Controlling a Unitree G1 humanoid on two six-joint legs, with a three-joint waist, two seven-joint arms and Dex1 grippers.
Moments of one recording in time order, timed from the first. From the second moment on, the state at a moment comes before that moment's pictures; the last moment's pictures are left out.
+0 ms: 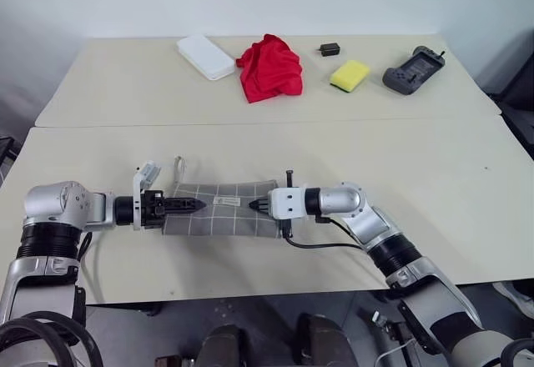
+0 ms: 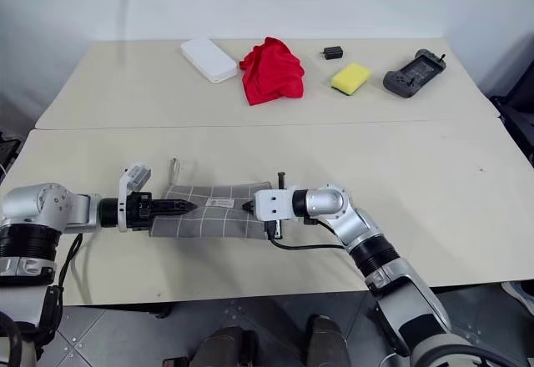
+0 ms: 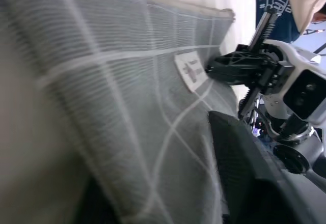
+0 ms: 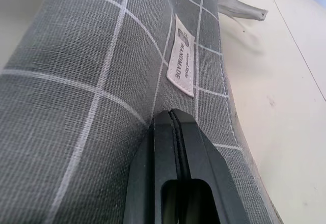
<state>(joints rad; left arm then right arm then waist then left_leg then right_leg) -0.67 0.78 0.04 0.49 -0.70 1.42 -0.98 -0.71 -0.33 0.43 0.46 -0.15 -0.38 0.95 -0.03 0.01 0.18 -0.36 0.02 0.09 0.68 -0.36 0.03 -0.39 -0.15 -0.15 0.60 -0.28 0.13</state>
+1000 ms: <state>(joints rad) -0.61 0.57 -0.01 0.47 0.28 -0.69 -0.42 -0.60 -0.64 -0.03 -0.09 0.66 0.46 1.06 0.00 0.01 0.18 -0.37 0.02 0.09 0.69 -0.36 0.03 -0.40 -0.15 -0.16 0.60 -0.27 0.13</state>
